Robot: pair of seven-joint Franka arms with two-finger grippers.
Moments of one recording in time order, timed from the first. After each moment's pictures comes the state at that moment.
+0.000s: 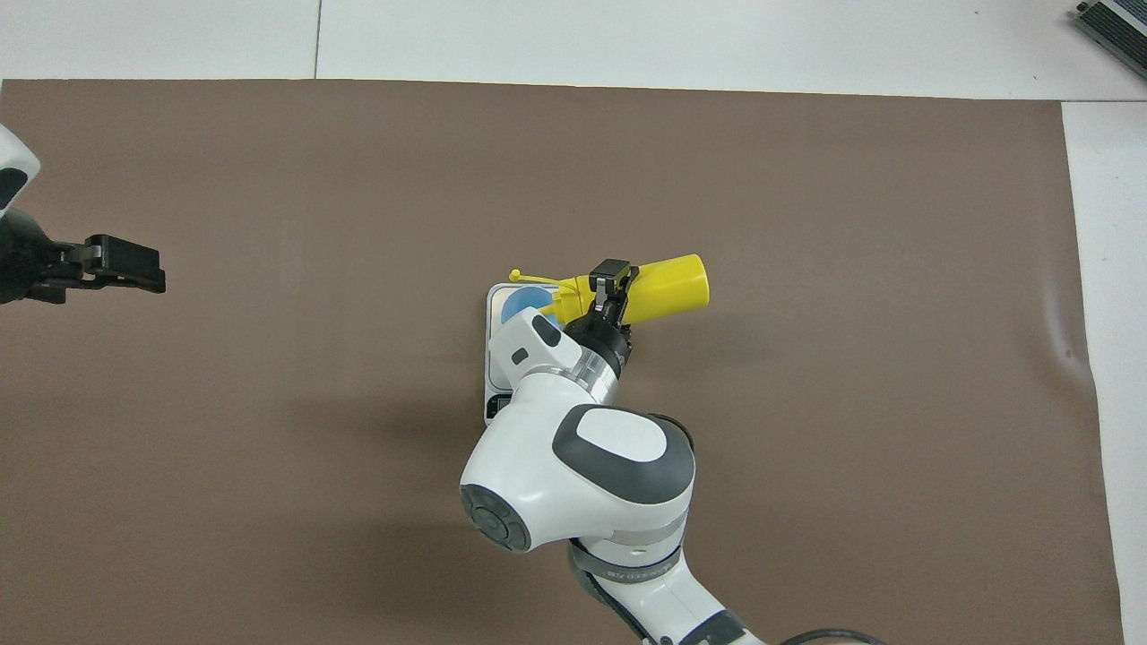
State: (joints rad) left arm 0.04 -0.02 -0.09 -1.68 -0.02 1.69 -0.10; right arm 0.65 0.28 0.07 -1.90 -1.15 2.15 -0.07
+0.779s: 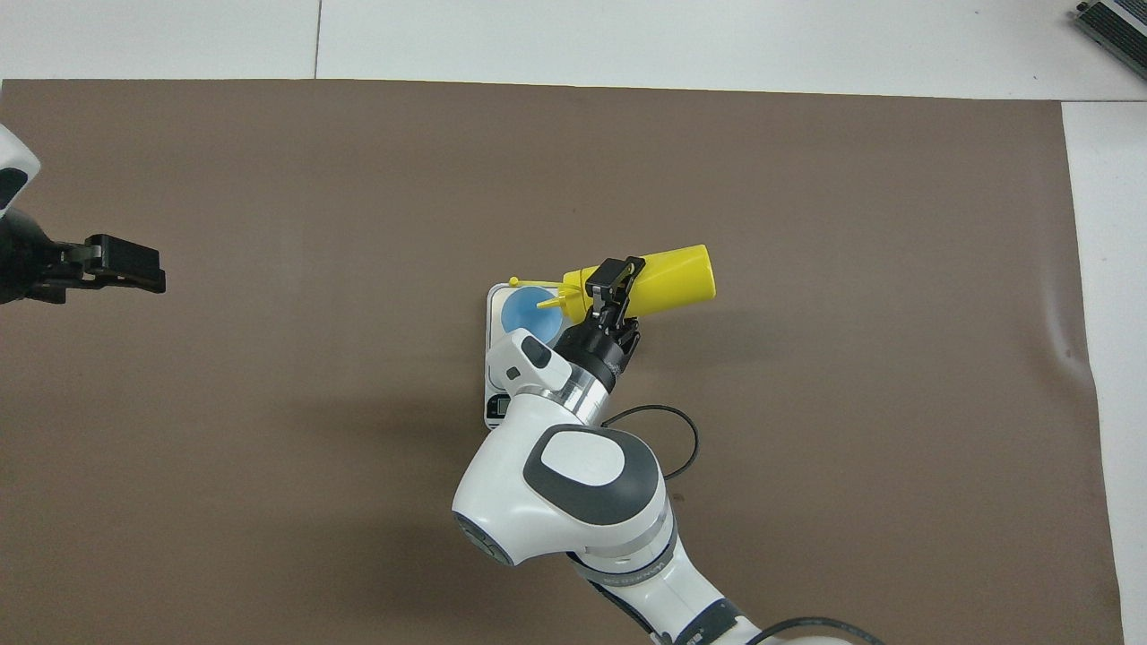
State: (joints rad) left arm 0.04 -0.02 -0.09 -1.68 -0.02 1.69 -0.10; right arm 0.69 0.31 0.07 -1.91 -1.37 2.04 0.09
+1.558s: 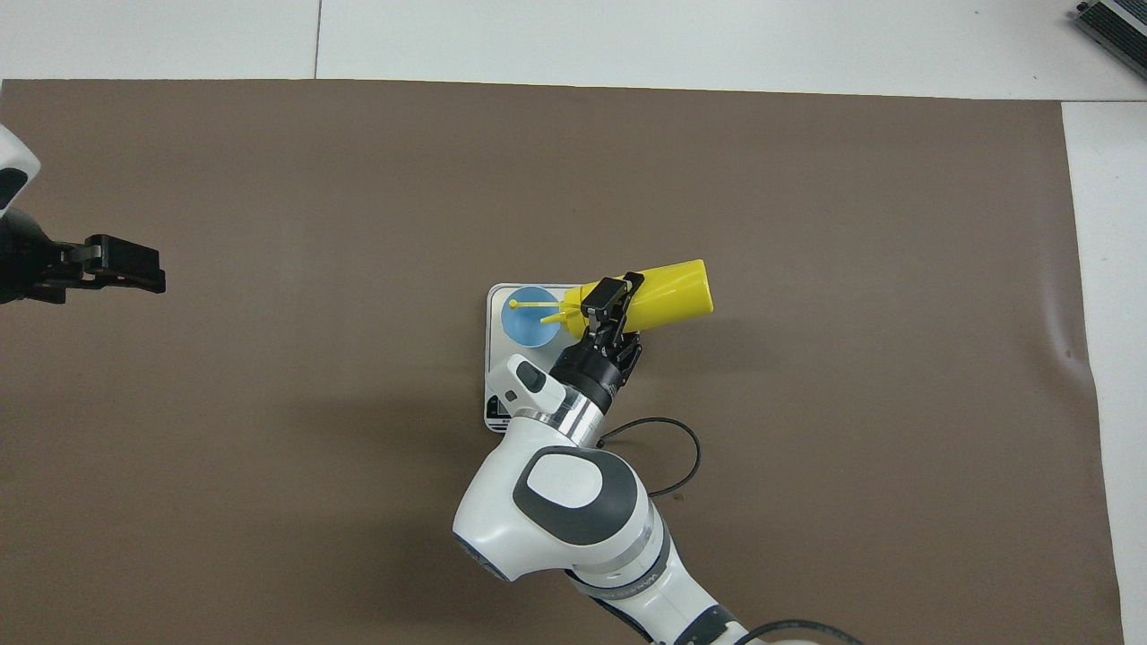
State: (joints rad) left arm 0.04 -0.02 -0.09 -1.68 -0.02 1.69 -0.10; right arm 0.72 0.33 0.07 -1.97 -1.44 1.99 0.16
